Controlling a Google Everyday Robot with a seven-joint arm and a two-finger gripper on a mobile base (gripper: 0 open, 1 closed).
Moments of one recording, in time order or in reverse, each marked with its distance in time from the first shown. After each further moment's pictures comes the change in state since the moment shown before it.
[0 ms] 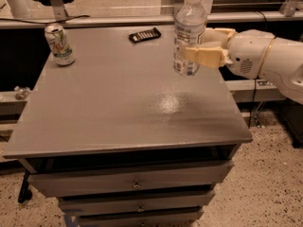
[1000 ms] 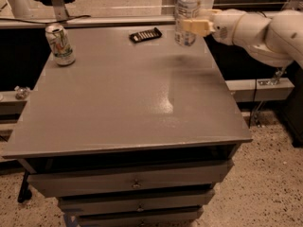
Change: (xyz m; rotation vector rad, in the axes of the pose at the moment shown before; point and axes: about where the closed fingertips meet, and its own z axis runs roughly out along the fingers) arm 0.040 -0.167 0.090 0.124 0.005 0.056
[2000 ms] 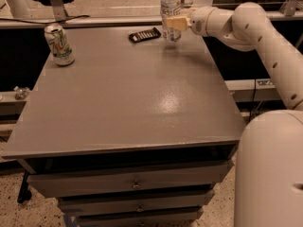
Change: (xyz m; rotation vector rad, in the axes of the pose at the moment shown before) arm 0.035 -0.046 0.104 0.026 0.085 0.000
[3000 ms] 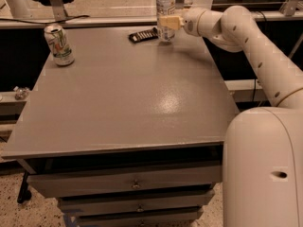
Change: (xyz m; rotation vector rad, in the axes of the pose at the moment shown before) arm 0.006 -0.006 0.034 0.026 -0.022 0.052
